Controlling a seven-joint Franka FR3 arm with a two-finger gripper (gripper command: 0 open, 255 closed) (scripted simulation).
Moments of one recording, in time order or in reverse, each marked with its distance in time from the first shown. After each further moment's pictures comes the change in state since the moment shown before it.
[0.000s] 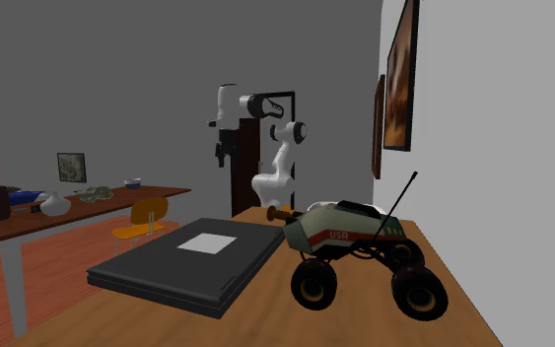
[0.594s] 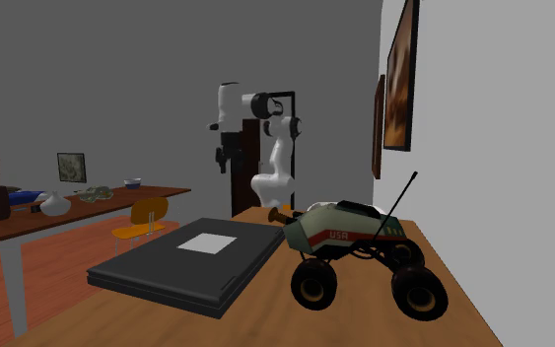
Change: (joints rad) arm 0.075 0.194 0.076 0.098 0.064 0.062 0.003
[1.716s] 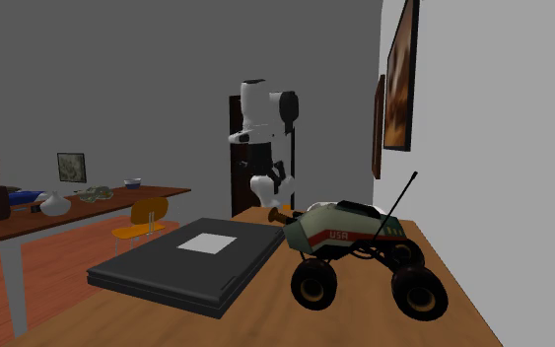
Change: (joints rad) arm 0.157 0.490 0.198 0.377 0.060 0.046 0.025
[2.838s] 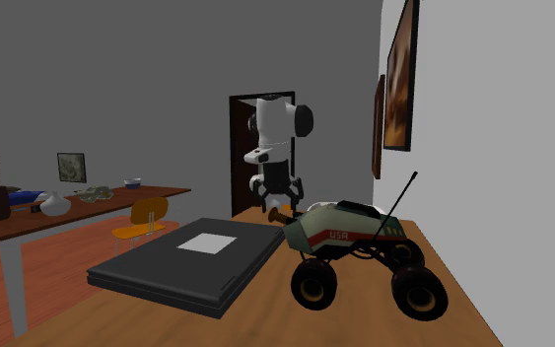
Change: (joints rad) arm 0.055 0.138 0.056 0.030 -0.011 0.090 0.014
